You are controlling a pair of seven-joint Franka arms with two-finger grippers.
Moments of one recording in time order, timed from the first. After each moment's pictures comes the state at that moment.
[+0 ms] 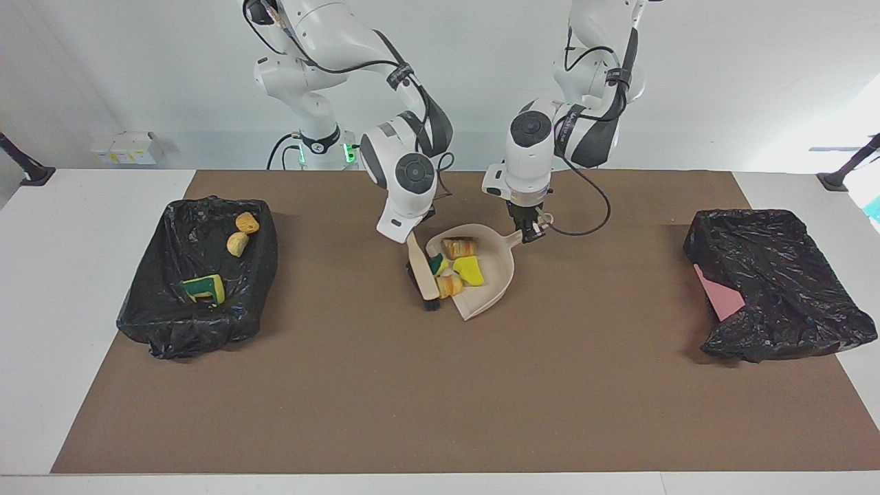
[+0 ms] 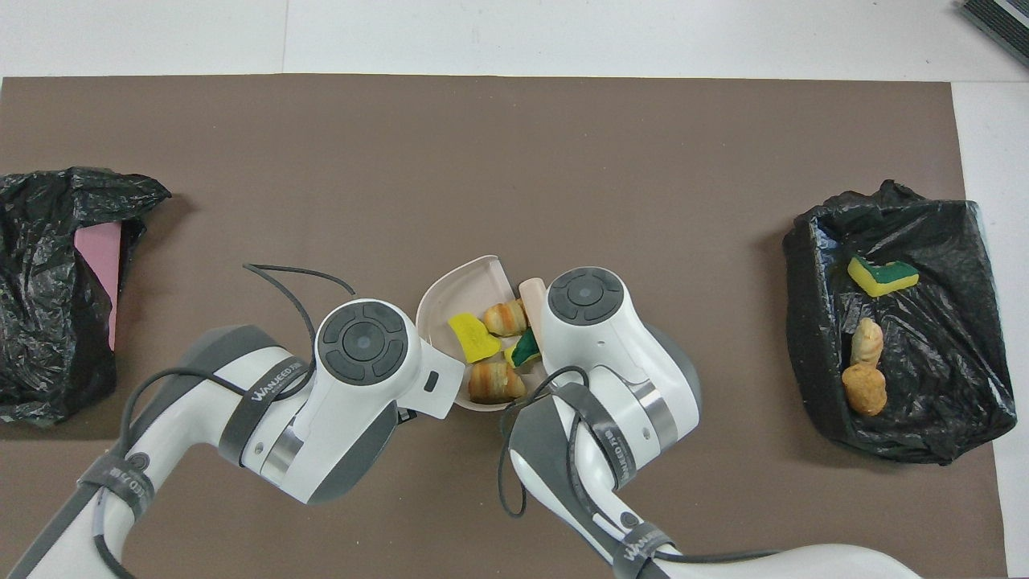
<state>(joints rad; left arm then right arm) -0.61 0.06 0.01 -2.14 0.09 2.09 0.60 0.37 0.26 0.23 -1.96 0.10 1.82 0.23</state>
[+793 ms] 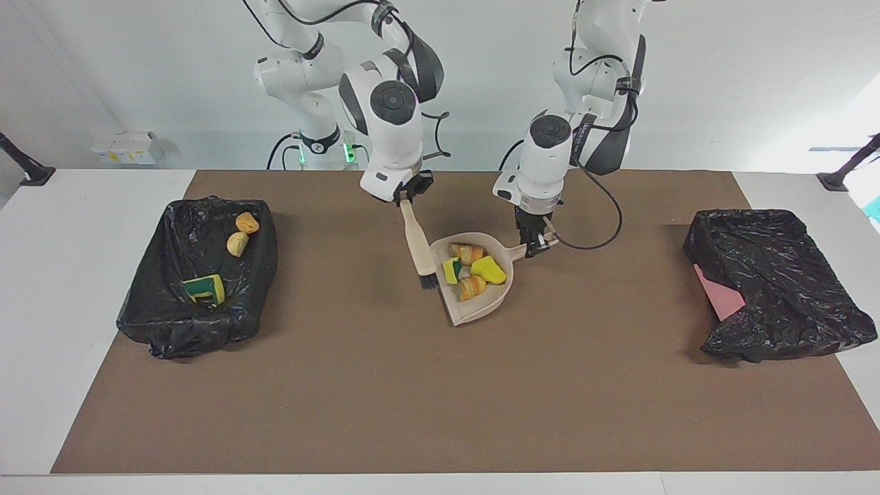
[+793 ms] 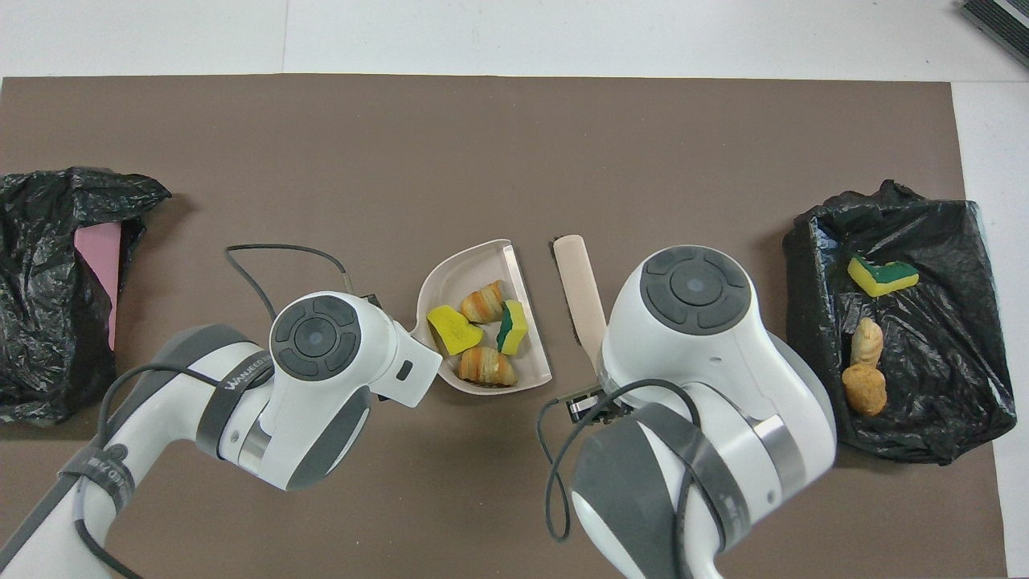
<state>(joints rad) -0.56 0.06 0.02 -2.18 0.04 2.26 0.79 0.30 0.01 0.22 -1.91 0.10 1.65 0.23</state>
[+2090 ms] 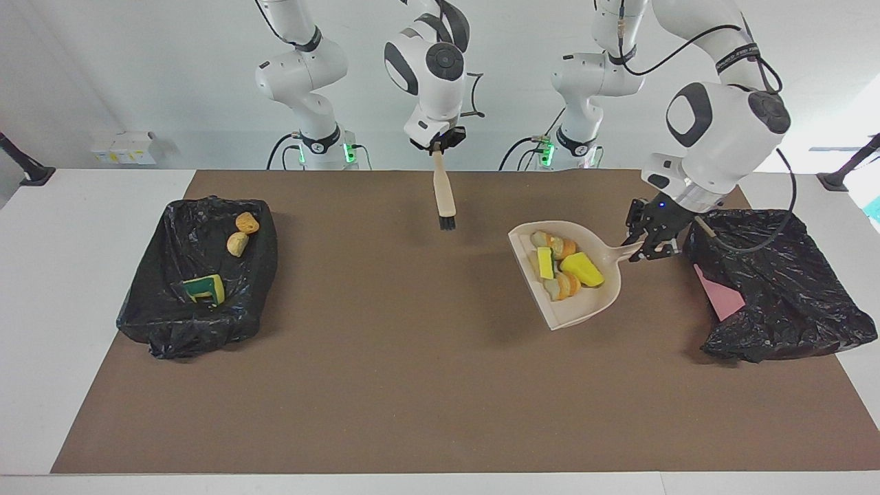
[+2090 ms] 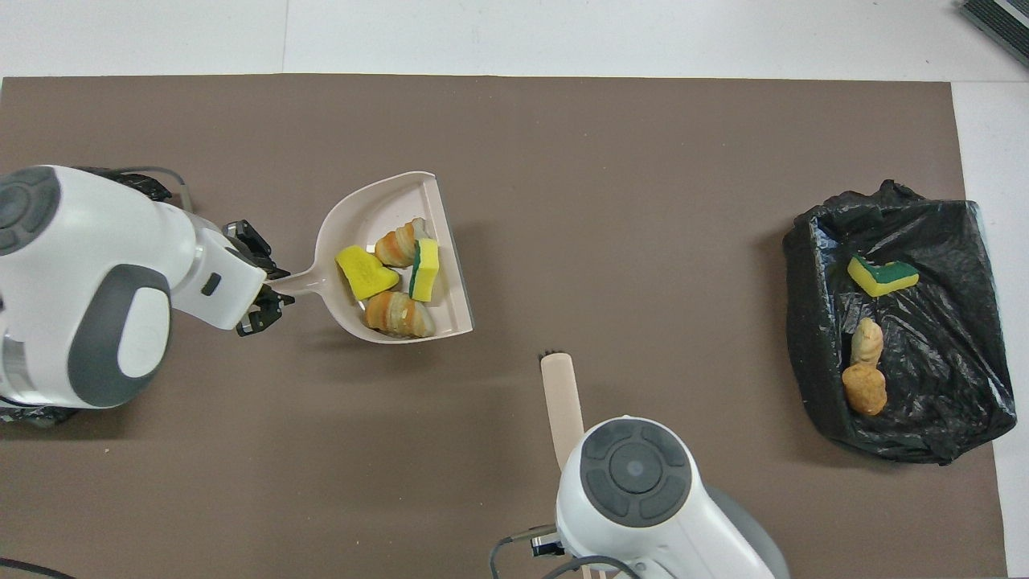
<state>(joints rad) -0.08 0.03 0.04 -1.88 -0.23 1.93 1.43 0.62 -0.10 0.24 -2.20 0.28 1.81 0.63</state>
